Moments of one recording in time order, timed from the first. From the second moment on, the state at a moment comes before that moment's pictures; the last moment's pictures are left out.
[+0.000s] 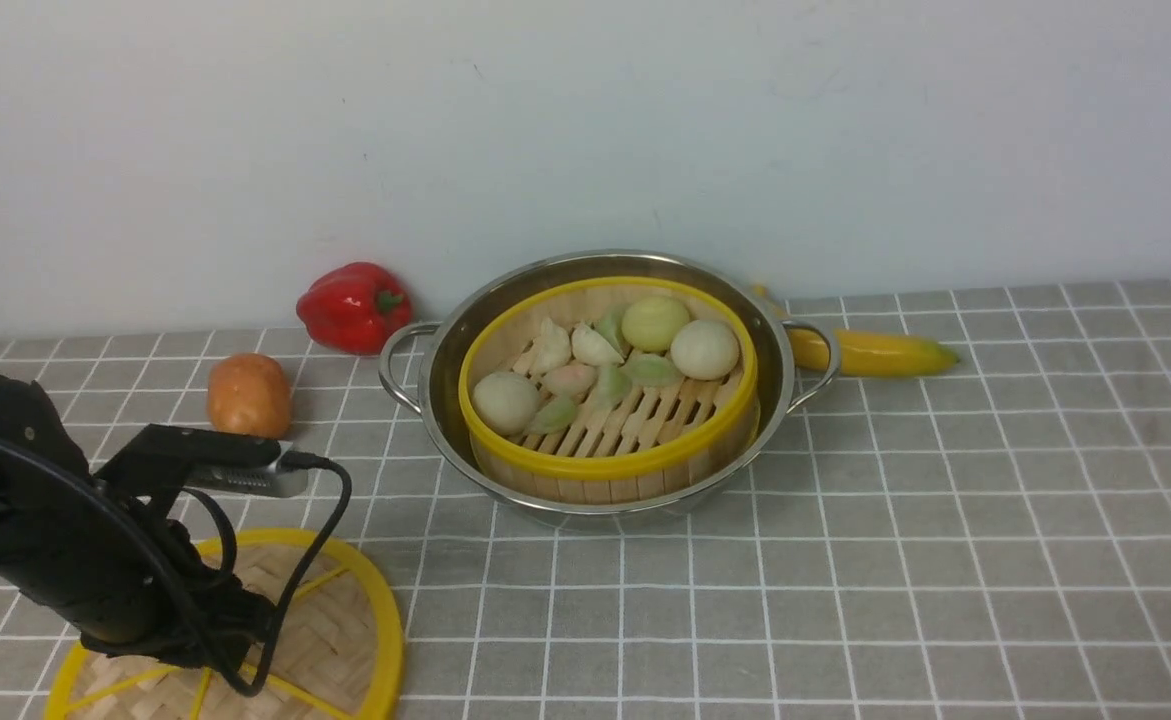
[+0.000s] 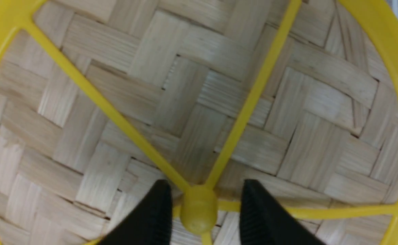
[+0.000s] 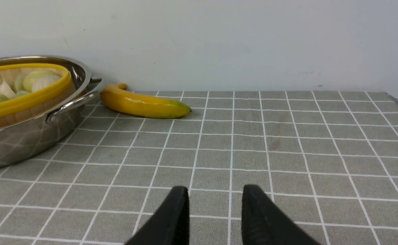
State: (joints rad) right arm 0.04 0.00 0.01 -0.05 0.34 0.18; left arm 0.06 1.63 -0.83 -0.18 0.71 0.38
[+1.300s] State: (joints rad) right arm 0.04 0.00 0.01 -0.05 0.34 0.18; left arm -0.05 1.68 -1.69 -0.38 1.20 0.79
